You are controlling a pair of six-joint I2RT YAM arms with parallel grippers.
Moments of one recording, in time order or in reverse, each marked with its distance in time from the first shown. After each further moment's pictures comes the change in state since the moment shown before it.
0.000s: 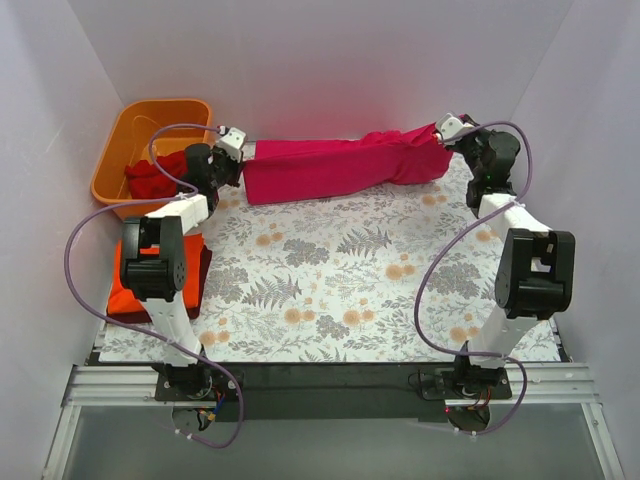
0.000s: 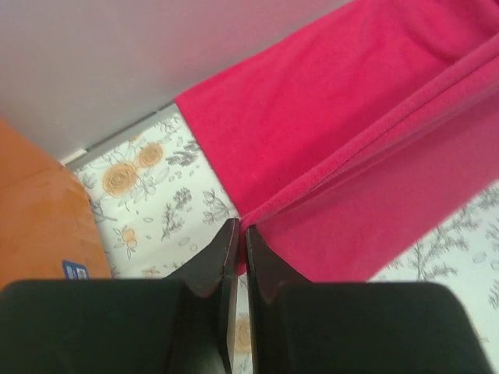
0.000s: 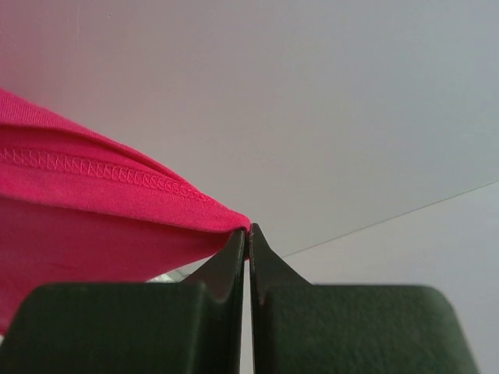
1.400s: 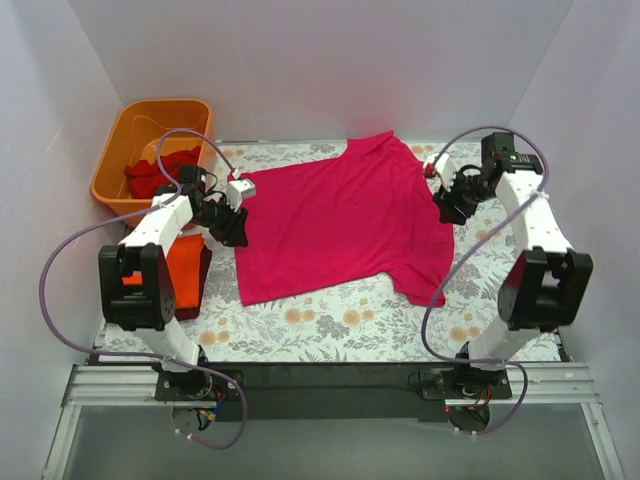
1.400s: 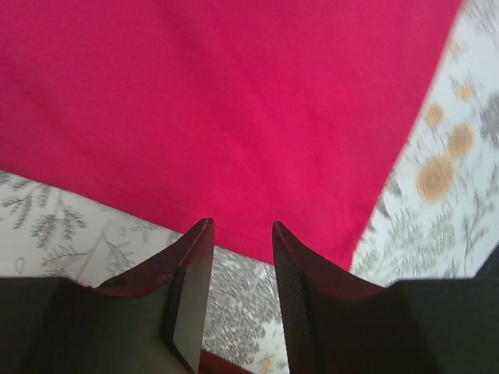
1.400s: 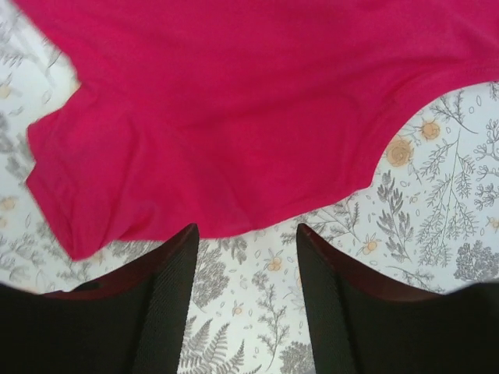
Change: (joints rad) left arm 0.032 -0.306 -0.058 -1.236 0.298 0.470; right arm 0.004 -0.193 0.246 -1.742 -0.241 -0.268
